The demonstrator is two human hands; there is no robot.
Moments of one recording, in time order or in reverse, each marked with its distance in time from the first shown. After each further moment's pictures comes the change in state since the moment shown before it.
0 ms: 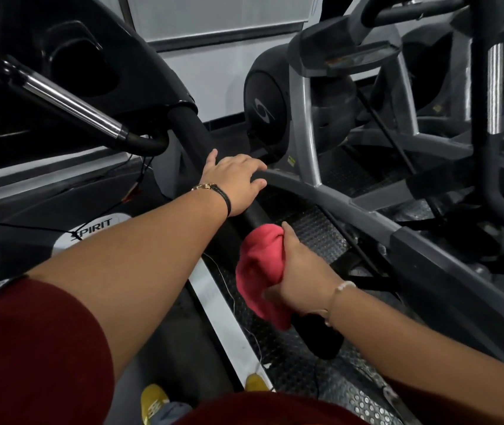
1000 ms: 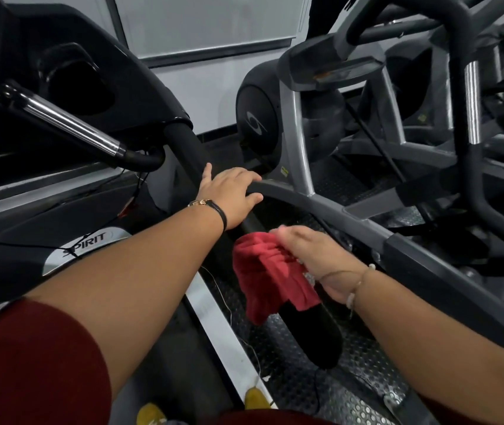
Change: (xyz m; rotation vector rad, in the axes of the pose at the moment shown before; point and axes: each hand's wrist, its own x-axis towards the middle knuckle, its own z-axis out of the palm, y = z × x) left_hand -0.001 -0.002 0.000 -0.062 0.027 0.014; right_hand 0.004 -0.011 -0.032 0.614 0.015 0.025
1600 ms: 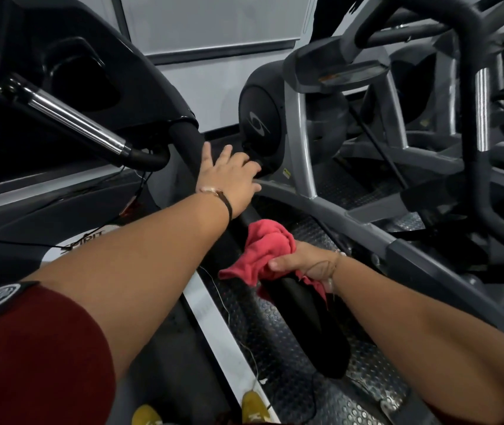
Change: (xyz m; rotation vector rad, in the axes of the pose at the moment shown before) left_hand 0.017 -0.006 -0.011 0.272 0.006 -0.002; right_hand 0.041 0.019 -0.002 0.452 -0.545 -0.036
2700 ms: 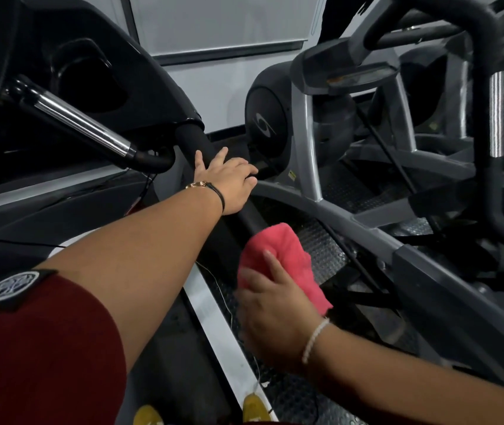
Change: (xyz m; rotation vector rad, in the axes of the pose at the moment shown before) left_hand 0.008 -0.018 0.006 -0.174 -0.106 -0.065; right_hand -0.001 0.043 0.067 -2.048 0.268 -0.516
